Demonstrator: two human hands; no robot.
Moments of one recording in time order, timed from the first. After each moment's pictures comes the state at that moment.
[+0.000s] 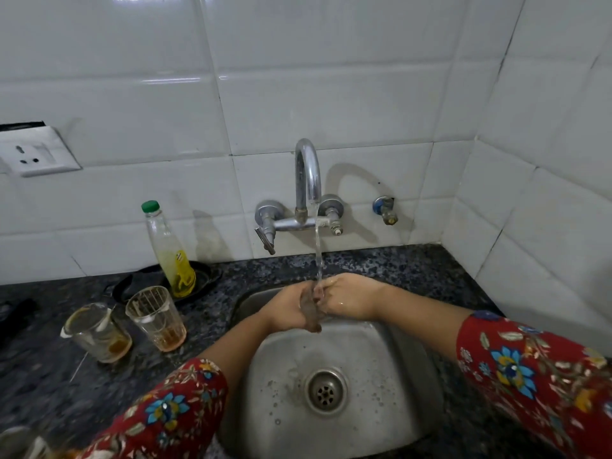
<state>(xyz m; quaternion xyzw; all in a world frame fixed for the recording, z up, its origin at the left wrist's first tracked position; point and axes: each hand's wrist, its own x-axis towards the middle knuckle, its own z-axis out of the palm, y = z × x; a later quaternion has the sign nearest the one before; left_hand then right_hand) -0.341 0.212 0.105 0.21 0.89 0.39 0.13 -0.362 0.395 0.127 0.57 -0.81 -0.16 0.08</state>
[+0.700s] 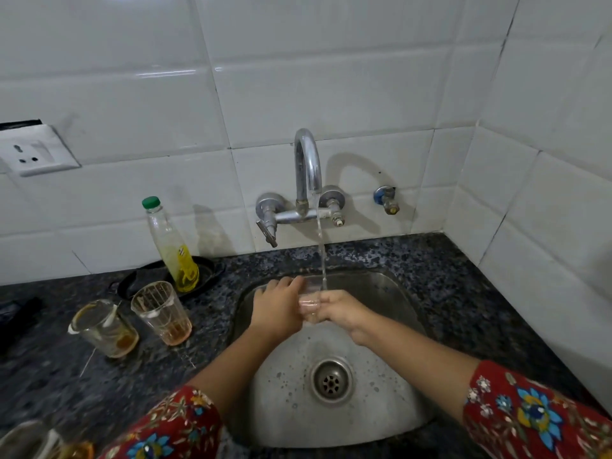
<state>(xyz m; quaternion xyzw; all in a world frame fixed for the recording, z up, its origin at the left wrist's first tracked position) -0.314 0.205 0.096 0.11 0.99 0.04 -0.04 -0.299 0.353 0.111 -0.02 -0.69 0.68 -0.26</state>
